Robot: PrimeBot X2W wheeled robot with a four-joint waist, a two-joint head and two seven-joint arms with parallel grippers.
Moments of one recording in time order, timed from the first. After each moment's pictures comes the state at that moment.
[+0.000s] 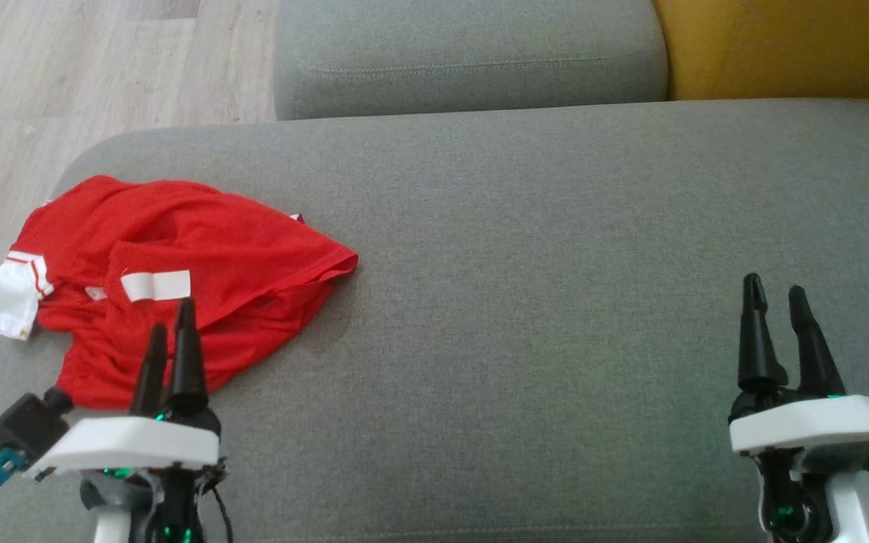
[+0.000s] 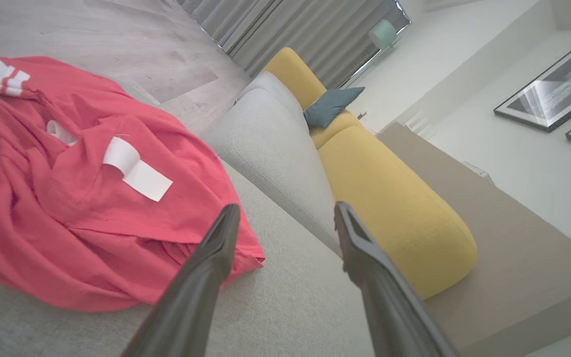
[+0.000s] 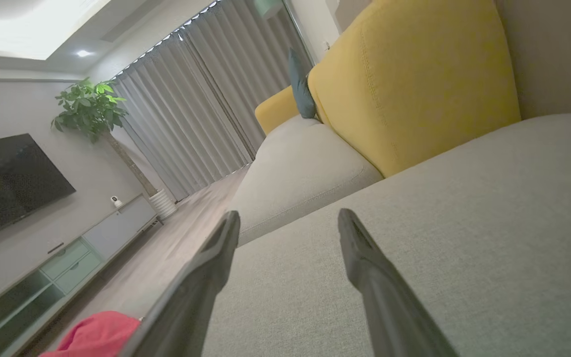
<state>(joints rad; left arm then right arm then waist) 0.02 0.03 -0.02 0.06 -0.85 -0.01 -0.08 -0.02 -0.04 -0.05 0.12 0.53 0.13 -0.08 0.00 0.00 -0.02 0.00</state>
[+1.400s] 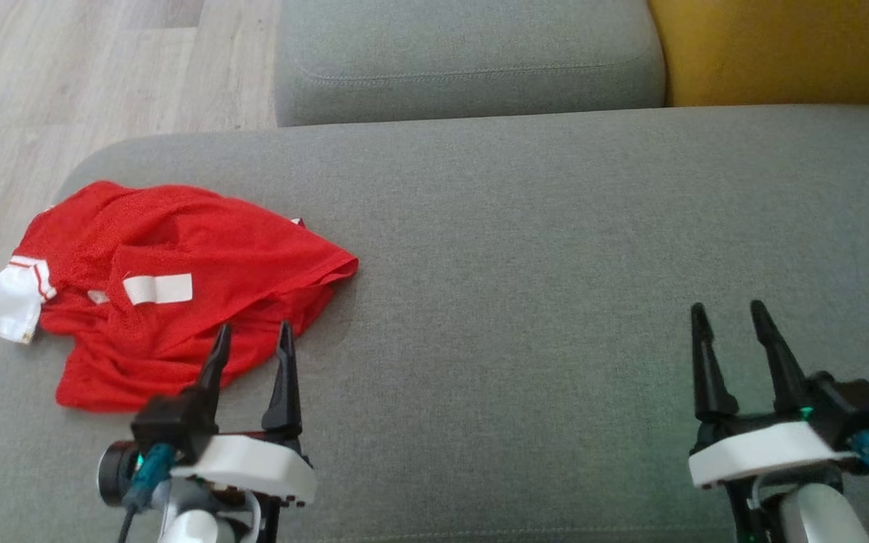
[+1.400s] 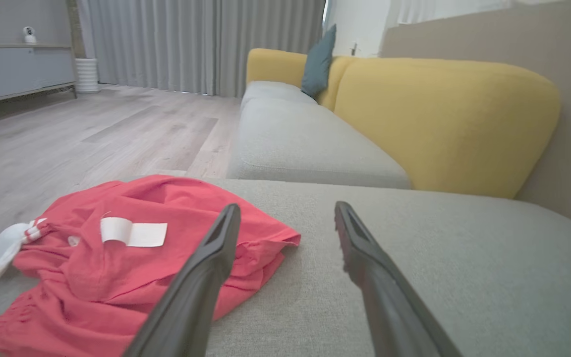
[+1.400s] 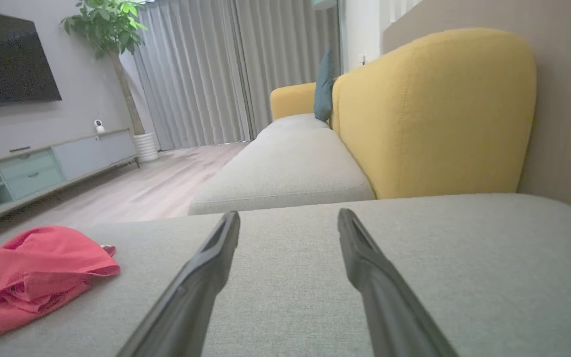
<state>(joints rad) 0.02 0.13 -0.33 0.06 -0.28 0.20 -0.20 0.00 -0.04 0.01 0.17 0.12 0.13 -0.20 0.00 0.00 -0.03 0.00</state>
